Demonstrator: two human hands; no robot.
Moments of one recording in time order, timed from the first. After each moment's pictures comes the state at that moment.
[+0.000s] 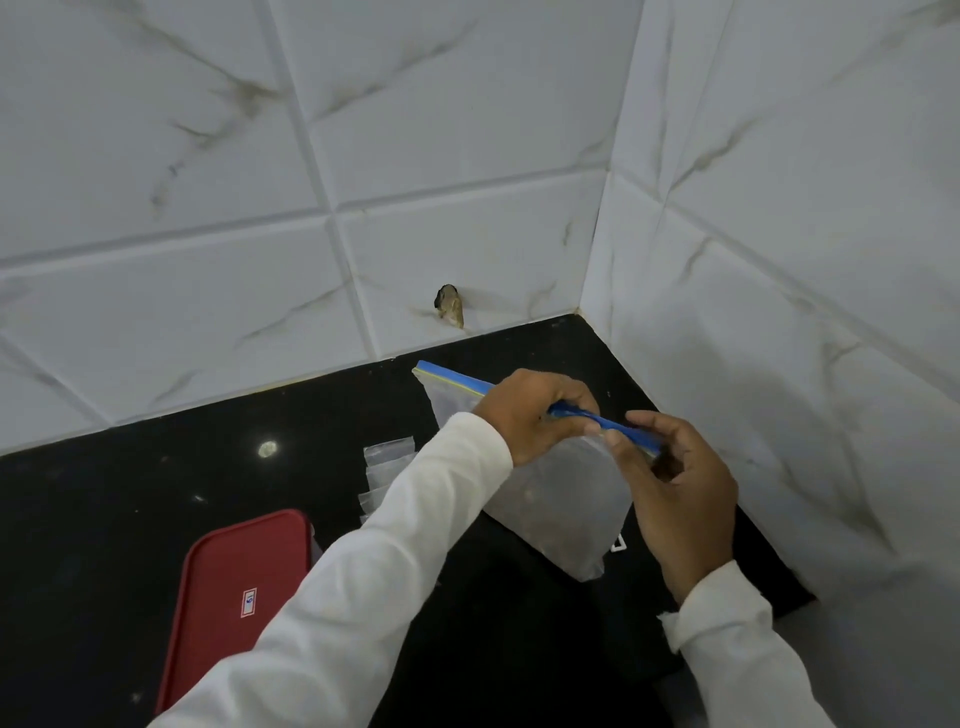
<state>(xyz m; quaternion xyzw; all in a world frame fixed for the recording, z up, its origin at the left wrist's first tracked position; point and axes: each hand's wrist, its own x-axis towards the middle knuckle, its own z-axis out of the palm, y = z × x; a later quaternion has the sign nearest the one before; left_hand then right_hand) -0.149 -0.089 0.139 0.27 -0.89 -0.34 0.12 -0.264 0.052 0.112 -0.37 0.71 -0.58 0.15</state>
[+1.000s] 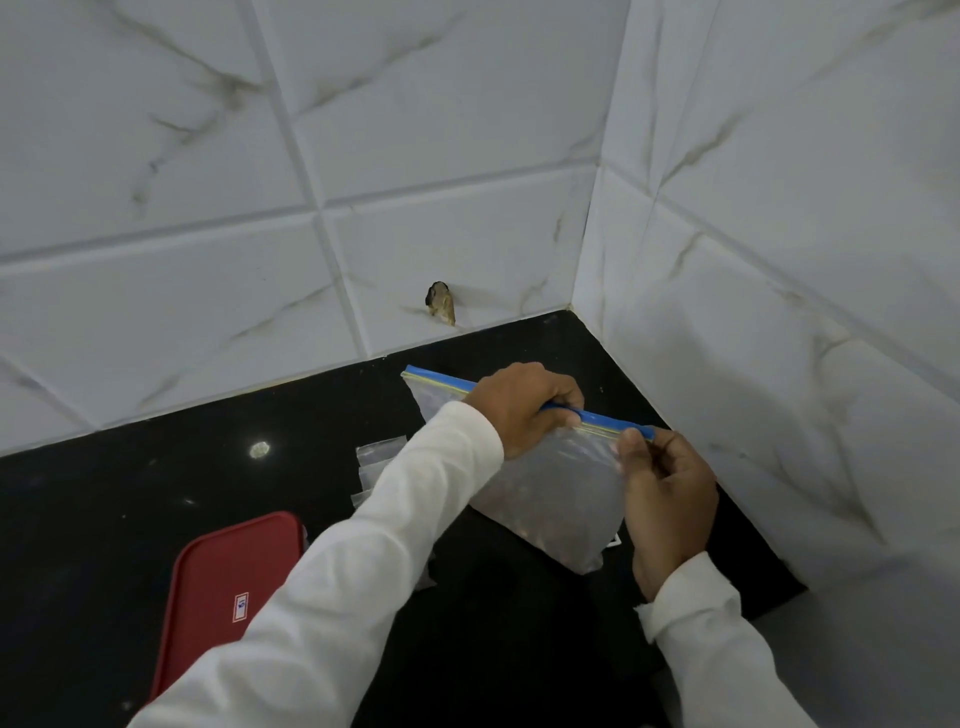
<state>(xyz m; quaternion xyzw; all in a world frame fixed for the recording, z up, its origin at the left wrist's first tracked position) -0.149 -0.091 0.150 0.30 -0.91 -0.27 0.06 -0.256 0.039 0.097 -0.21 0.74 -0.61 0.18</state>
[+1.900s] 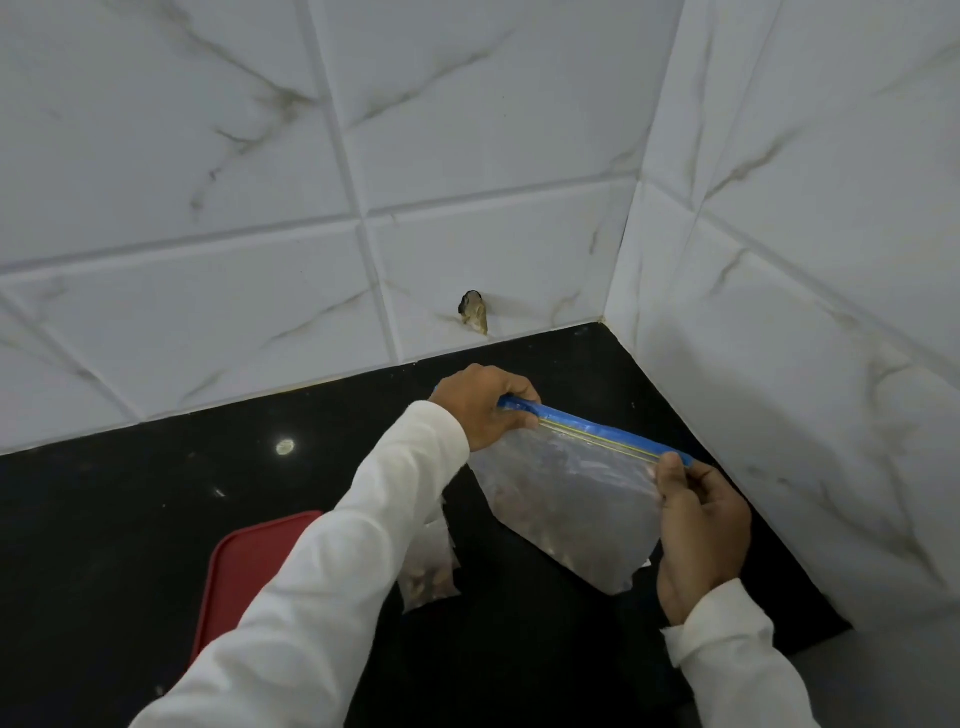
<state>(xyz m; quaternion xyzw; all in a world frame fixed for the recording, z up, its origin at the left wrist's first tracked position) -0.099 -0.134 0.133 0.38 -0.88 -0.26 0.07 -0.252 0.034 0.086 -0.14 0.71 -0.65 0.24</state>
